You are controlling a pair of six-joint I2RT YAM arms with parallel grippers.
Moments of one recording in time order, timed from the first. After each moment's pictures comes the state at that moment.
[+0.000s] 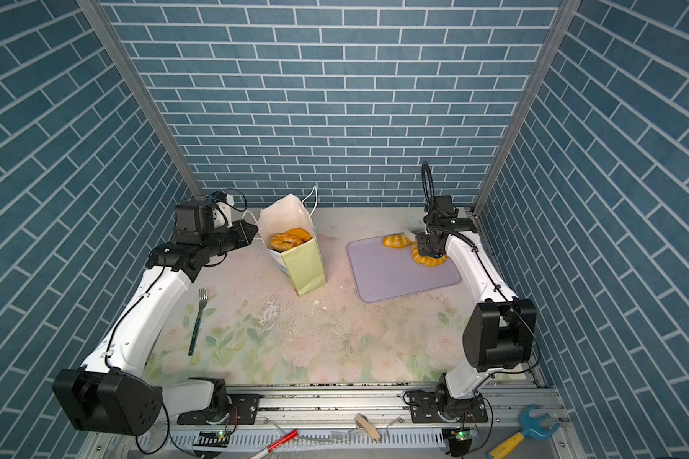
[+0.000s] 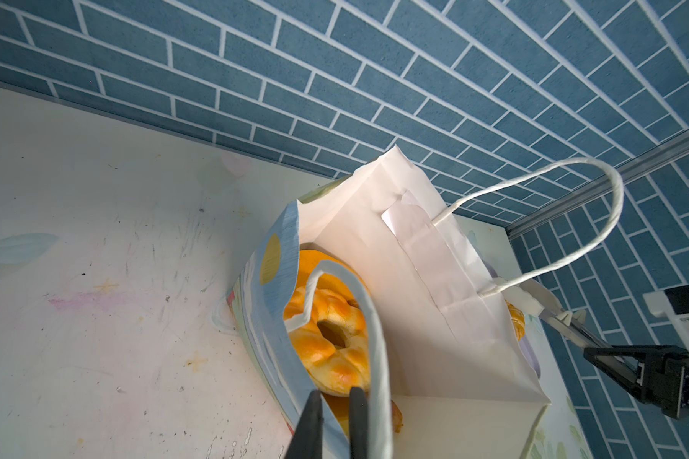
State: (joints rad) left arm -0.10 1.29 1.29 -0.56 0.28 -0.40; right arm 0.15 1.63 1.49 -0.92 0.09 0.00
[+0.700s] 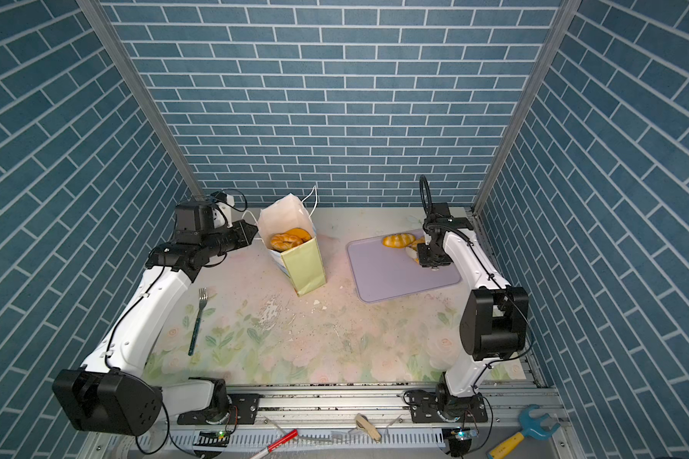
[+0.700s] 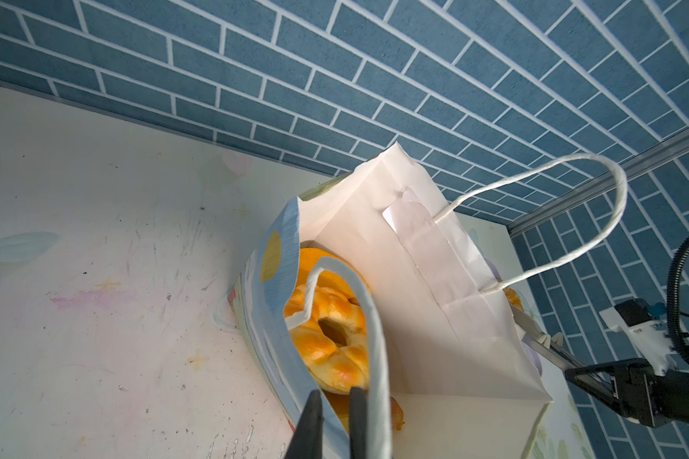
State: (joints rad) left arm -0.10 1.29 1.29 -0.57 0.28 -0.40; right arm 0.14 1.70 1.49 -1.05 0.07 0.01
